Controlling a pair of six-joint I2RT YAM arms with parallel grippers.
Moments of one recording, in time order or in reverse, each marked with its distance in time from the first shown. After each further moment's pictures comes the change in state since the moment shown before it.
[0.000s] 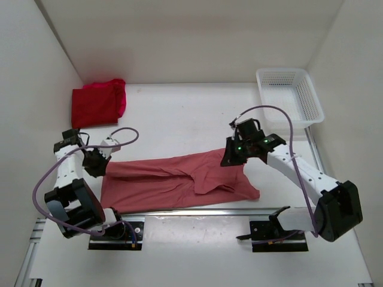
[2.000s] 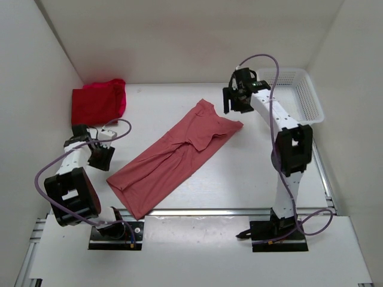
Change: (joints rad) left arm -0.087 0.102 -0.017 0.329 -0.199 -0.506; right arm -0.237 0.767 0.960 -0.170 0.346 -0.326
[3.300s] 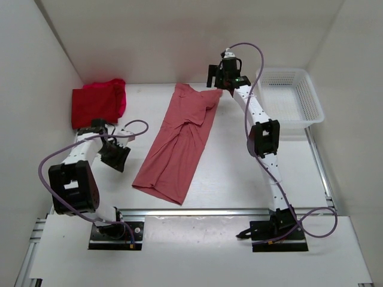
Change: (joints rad) left arm -0.185 0.075 0.072 -0.182 0.059 -0.001; right arm -0.009 0.615 0.753 0.282 -0.044 0.101
